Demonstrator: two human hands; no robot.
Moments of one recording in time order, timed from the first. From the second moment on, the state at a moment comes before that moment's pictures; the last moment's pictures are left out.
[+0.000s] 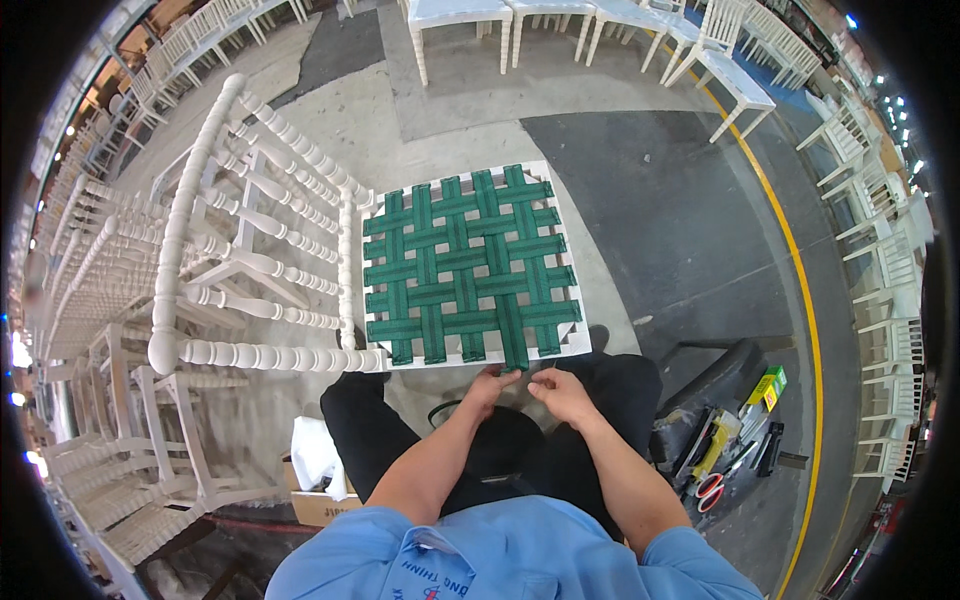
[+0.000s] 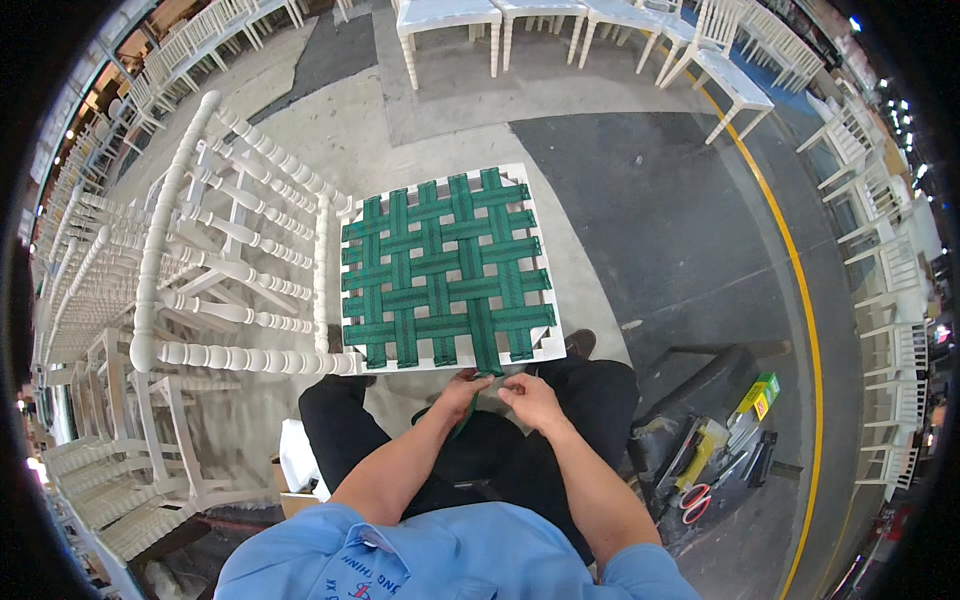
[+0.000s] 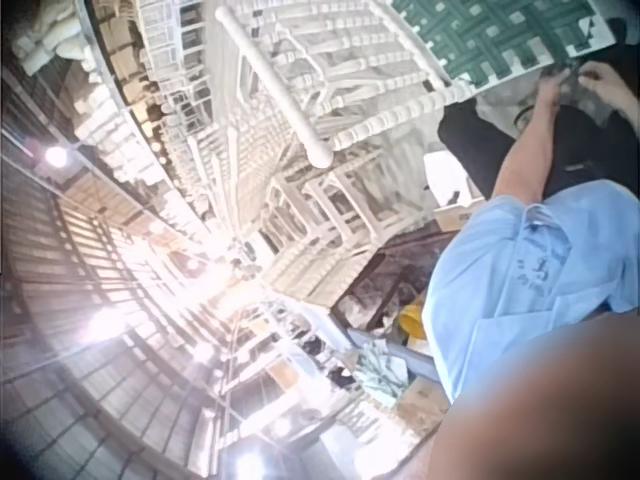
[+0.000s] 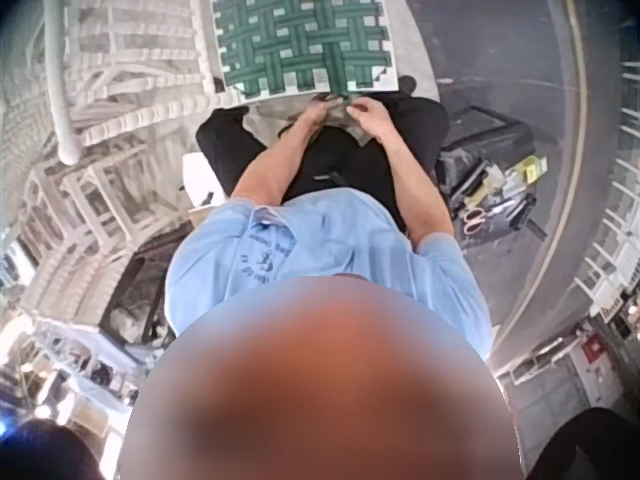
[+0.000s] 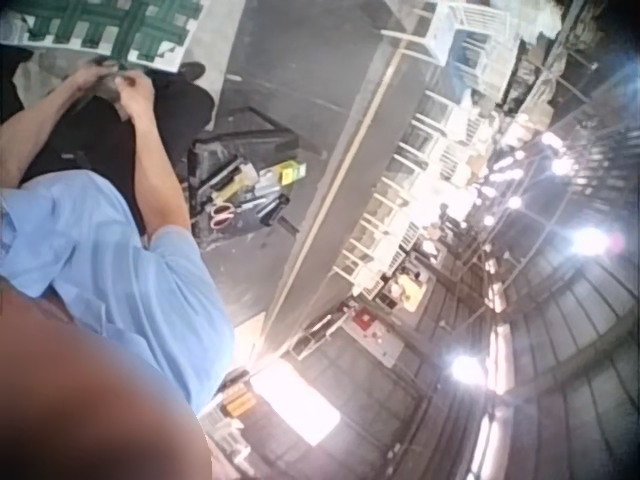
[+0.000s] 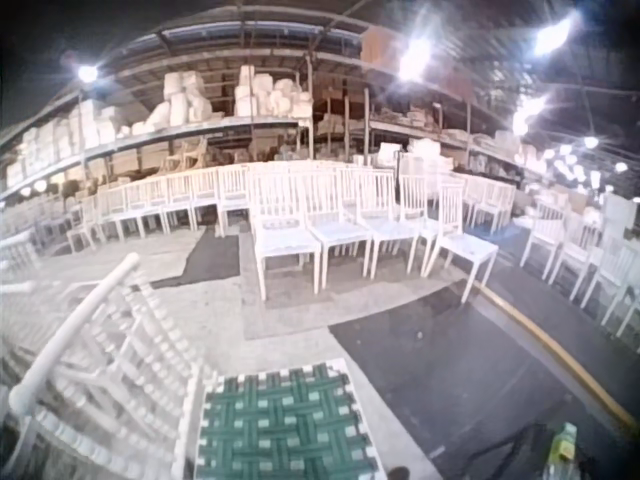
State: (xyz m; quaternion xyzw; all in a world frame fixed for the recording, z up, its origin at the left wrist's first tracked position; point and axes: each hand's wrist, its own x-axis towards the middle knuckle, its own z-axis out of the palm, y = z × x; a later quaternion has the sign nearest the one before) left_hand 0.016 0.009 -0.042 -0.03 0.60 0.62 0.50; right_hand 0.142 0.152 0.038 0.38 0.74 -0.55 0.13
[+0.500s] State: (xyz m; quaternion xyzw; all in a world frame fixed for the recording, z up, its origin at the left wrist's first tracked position) left_hand 0.080 -0.029 -0.046 0.19 0.76 0.14 0.60; right_hand 0.080 0.092 -0.053 0.50 0.68 -0.53 0.08
